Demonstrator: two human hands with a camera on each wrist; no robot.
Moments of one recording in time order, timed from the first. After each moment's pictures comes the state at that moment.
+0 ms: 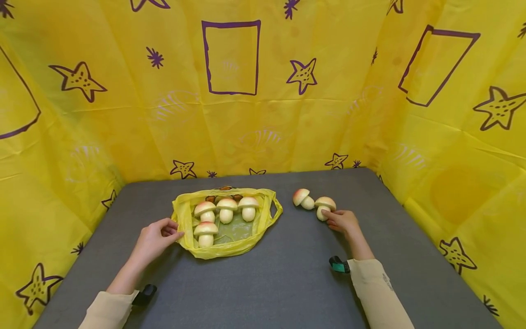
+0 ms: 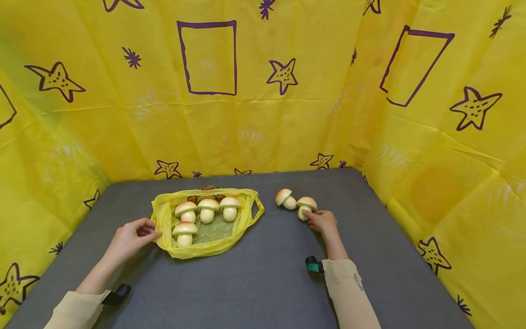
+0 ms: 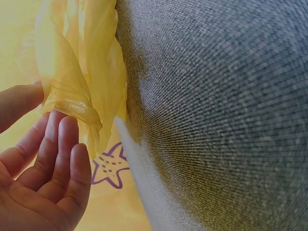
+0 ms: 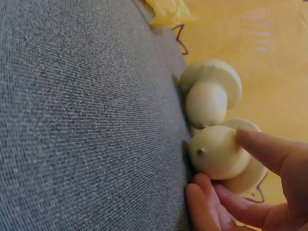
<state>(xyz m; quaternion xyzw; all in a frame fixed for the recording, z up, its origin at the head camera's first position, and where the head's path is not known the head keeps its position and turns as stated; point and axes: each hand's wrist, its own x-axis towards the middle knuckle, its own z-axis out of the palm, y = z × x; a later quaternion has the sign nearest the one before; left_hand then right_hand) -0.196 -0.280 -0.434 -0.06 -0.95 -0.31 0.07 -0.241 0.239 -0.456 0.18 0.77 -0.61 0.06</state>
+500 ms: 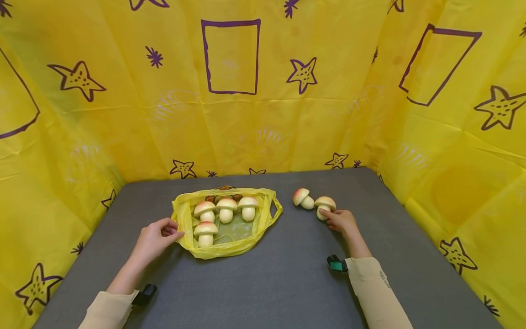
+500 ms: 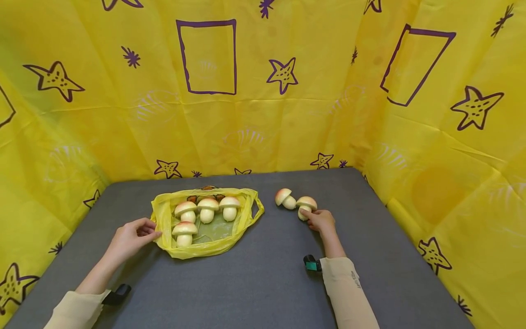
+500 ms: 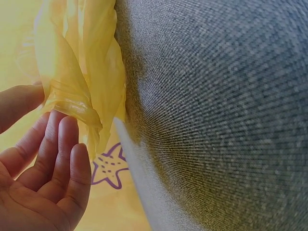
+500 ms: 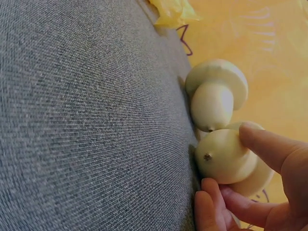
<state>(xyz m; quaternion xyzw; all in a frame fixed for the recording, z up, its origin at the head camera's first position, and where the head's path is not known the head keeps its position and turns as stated) -0.196 -0.279 -0.434 -0.06 -0.95 -0.31 0.07 -0.247 0.236 -0.463 0.20 0.79 -0.58 0.06</state>
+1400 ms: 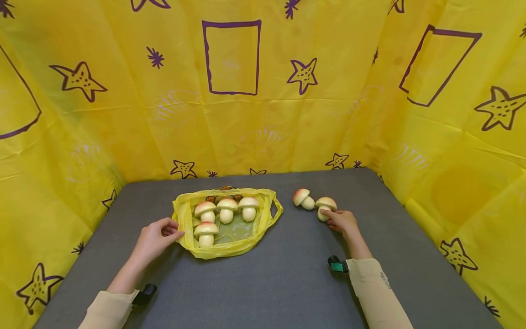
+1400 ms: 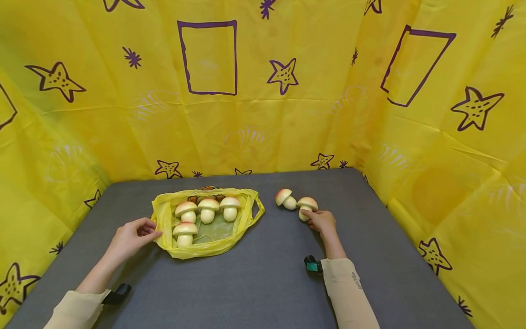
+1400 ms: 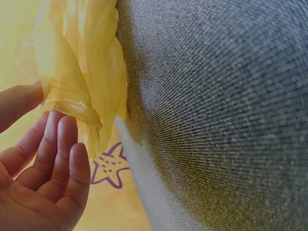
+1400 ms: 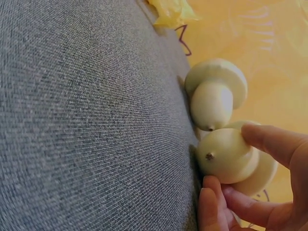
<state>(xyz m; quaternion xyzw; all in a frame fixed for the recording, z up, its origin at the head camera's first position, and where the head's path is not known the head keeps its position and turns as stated) -0.197 -0.280 -0.433 -0.06 -0.95 -0.31 0.07 -0.246 0.235 -0.461 0.21 0.78 -0.58 0.05</state>
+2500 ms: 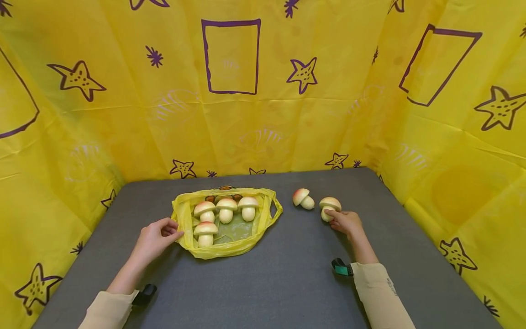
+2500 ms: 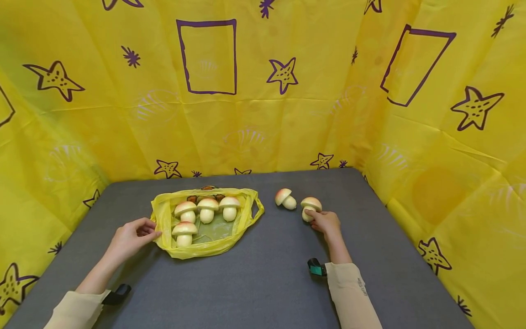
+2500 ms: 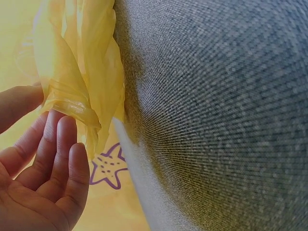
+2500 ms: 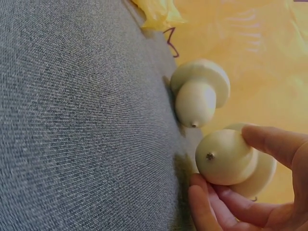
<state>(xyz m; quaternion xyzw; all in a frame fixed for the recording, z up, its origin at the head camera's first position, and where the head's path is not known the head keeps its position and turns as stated) -0.198 -0.279 -0.435 -0.06 -0.94 -0.32 0.06 -0.236 0.243 -0.452 0.20 0.76 -0.62 0.04</state>
